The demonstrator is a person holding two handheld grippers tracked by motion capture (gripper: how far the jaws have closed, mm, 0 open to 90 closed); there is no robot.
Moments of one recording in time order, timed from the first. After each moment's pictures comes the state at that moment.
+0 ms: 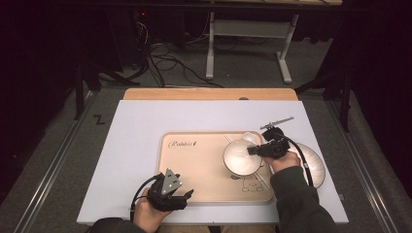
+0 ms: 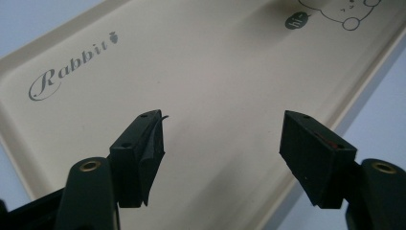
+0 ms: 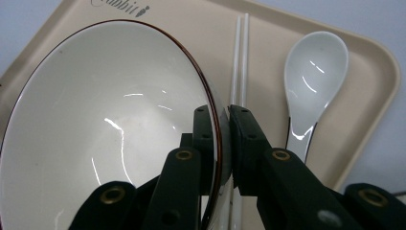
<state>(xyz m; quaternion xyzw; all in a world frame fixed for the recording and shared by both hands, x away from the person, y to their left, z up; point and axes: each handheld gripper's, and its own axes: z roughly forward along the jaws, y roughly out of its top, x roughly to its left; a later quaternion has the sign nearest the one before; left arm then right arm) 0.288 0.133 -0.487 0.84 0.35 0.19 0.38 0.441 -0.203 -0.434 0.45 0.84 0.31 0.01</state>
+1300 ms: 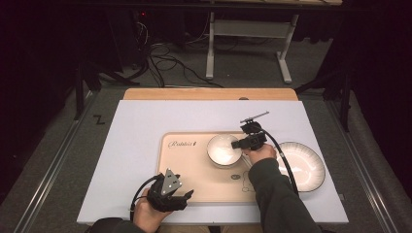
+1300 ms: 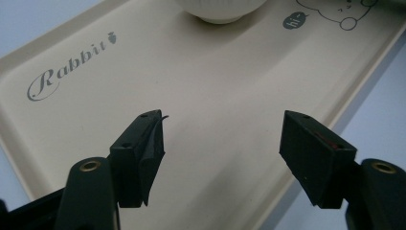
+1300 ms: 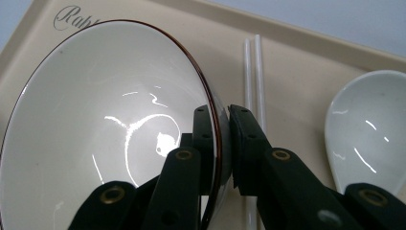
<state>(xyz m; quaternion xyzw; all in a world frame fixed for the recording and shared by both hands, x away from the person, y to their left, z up) 0.287 0.134 -0.487 0.84 0.35 0.18 0.38 0.483 -0.153 -0.467 0.48 0.83 0.28 0.00</state>
